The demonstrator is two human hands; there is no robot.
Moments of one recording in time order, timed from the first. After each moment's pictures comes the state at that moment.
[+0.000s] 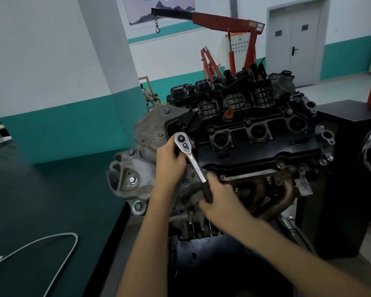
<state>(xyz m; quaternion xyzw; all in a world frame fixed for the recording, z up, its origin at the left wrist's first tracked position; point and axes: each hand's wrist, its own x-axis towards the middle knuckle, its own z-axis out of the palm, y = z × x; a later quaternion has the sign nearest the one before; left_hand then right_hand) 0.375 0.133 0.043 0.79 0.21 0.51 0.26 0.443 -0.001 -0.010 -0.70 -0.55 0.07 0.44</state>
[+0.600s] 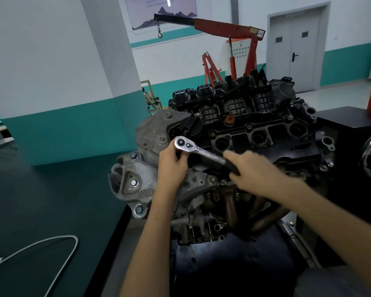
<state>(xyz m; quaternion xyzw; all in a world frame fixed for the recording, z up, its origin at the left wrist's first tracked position) 0.375 0.131 0.043 0.78 0.21 0.53 0.26 0.516 -0.017 0.048 -0.75 -0.61 -0.14 0.22</state>
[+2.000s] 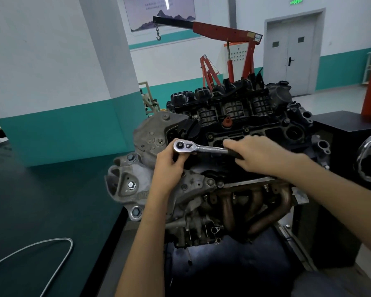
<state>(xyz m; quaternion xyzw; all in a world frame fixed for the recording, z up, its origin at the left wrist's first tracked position) 0.368 0.132 0.047 0.81 0.14 0.49 0.30 0.540 -0.013 0.086 -0.74 -0.64 -0.20 0.08</state>
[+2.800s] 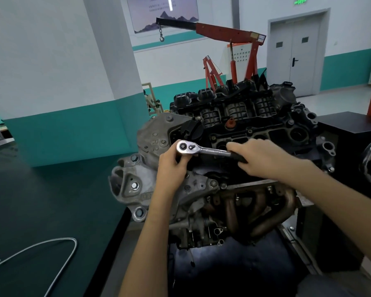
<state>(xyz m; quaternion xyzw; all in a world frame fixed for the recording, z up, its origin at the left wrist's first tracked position) 0.369 0.133 0.047 0.80 0.16 0.50 0.28 0.538 -0.014 0.082 -0.74 -0.64 -0.20 0.10</state>
